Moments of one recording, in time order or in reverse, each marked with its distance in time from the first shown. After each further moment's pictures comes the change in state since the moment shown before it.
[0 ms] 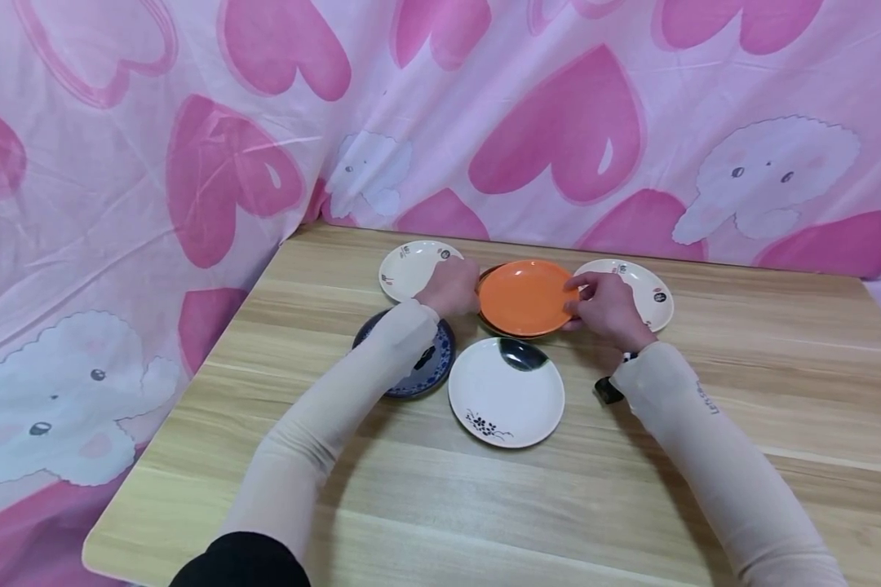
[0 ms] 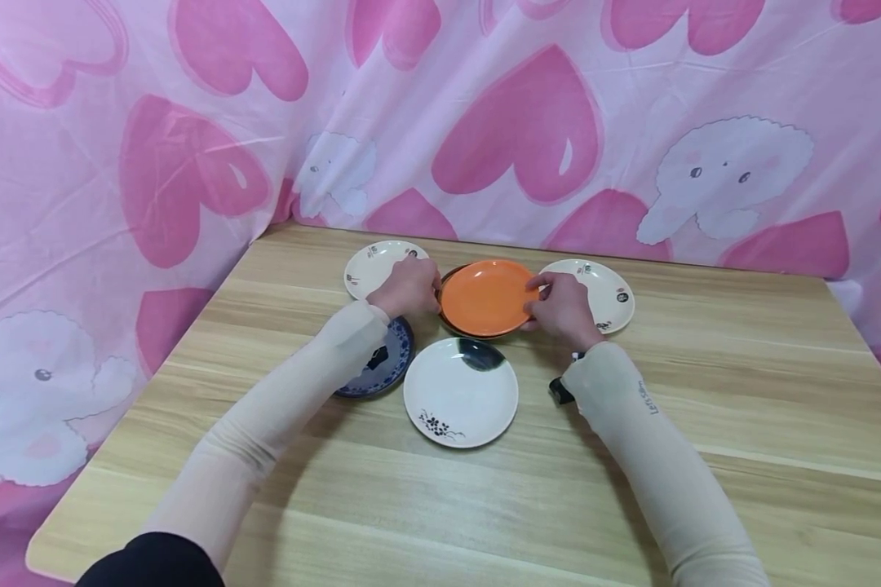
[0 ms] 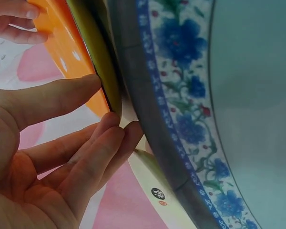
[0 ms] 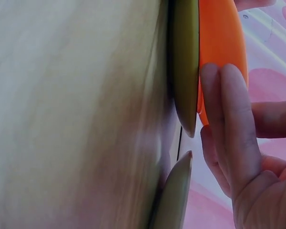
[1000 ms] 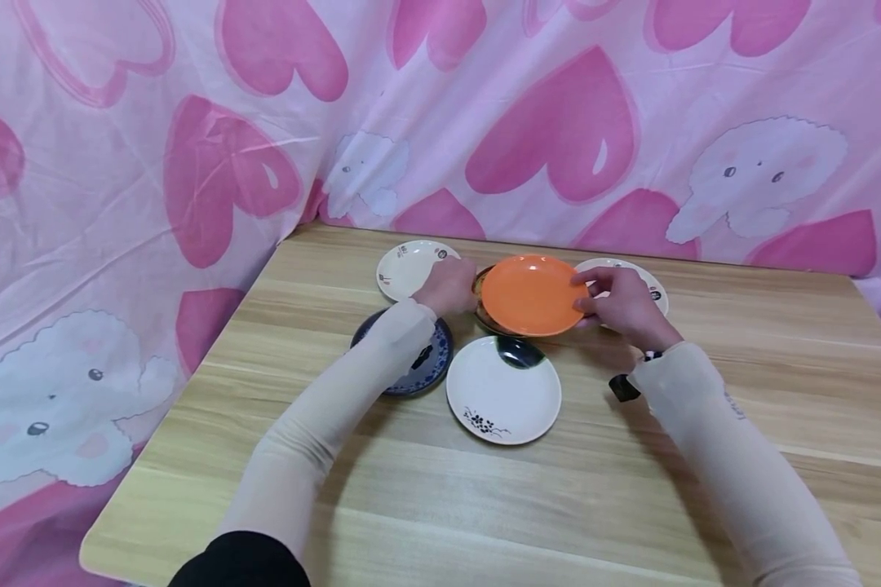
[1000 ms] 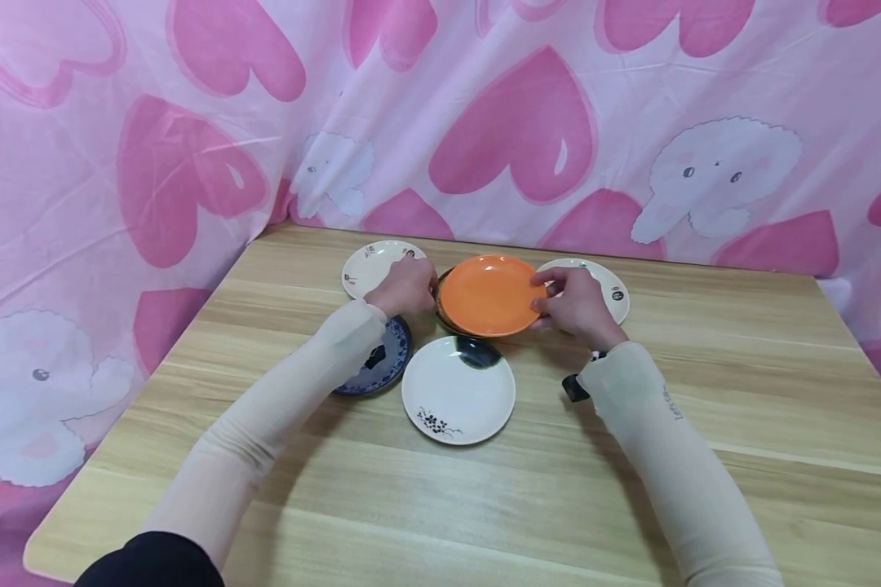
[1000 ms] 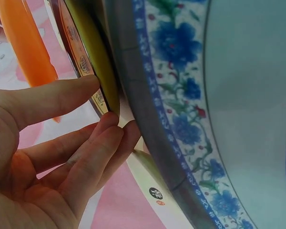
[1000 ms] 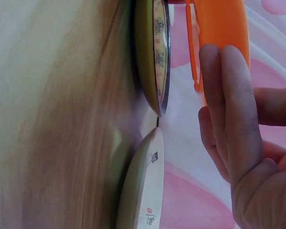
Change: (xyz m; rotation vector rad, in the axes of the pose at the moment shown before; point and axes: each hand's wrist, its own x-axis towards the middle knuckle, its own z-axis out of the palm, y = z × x) left_hand 0.000 -0.004 0.003 0.033 0.045 0.035; right_hand -0.019 -0.002 -0.021 -0.011 -0.024 -0.006
